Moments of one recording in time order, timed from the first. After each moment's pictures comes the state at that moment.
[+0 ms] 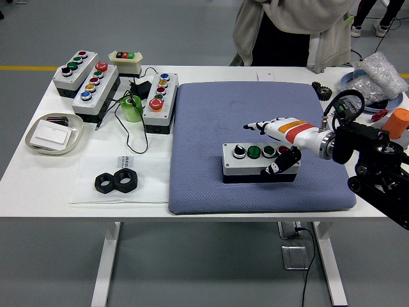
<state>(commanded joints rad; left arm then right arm) -0.13 0.12 -0.56 -0.24 0.53 0.27 0.25 0.85 -0.44 0.55 1.15 -1.77 0.08 0.06</state>
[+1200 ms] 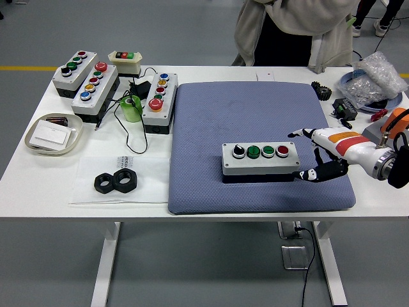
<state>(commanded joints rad) -0.11 0.12 -0.58 -0.24 0.56 0.26 0.25 0.59 -0.68 0.74 1.54 -1.76 0.11 -0.13</state>
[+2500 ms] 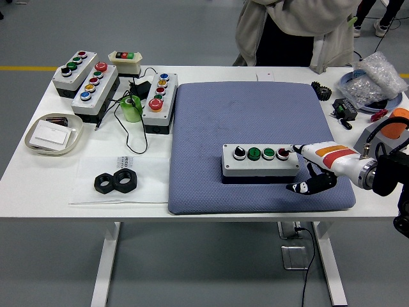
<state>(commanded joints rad) -0.12 0.12 -0.57 -0.24 0.54 0.26 0.25 0.63 -0.65 0.64 1.50 -1.76 0.15 -0.17</state>
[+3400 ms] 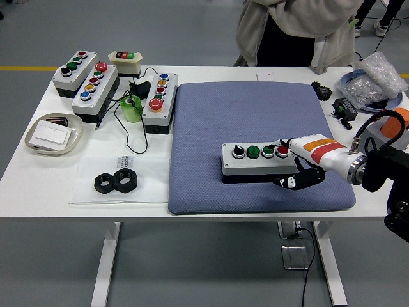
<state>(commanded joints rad) -0.12 0.12 -0.58 -0.24 0.56 0.26 0.25 0.65 -0.61 0.63 1.53 -1.77 0.12 -0.18</state>
